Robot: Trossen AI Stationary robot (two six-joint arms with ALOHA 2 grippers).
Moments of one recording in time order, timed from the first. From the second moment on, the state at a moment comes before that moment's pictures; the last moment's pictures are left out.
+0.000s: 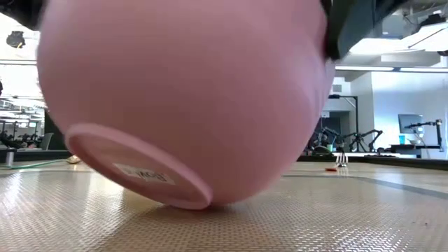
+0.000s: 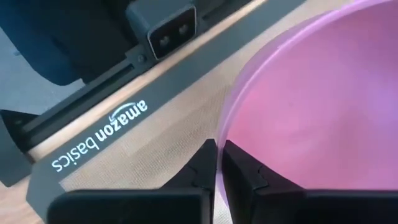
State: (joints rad) left arm -0.10 0.76 0.39 0.49 -0.06 -0.10; right arm 0.54 2.05 1.58 -0.59 -0.15 -0.39
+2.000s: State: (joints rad) left arm -0.10 0.77 0.39 0.49 -0.06 -0.11; right arm 0.45 1.68 1.58 -0.93 0.03 -0.22
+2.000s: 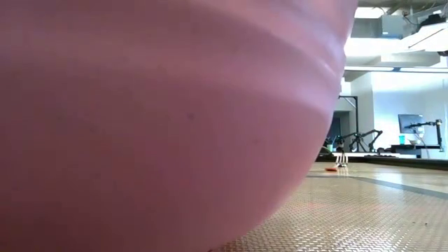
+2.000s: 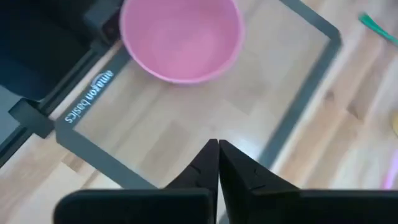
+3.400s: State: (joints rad) left arm -0.10 0.77 0.39 0.49 -0.06 -0.12; right arm -0.08 1.39 0.84 -0.81 0.16 -0.17
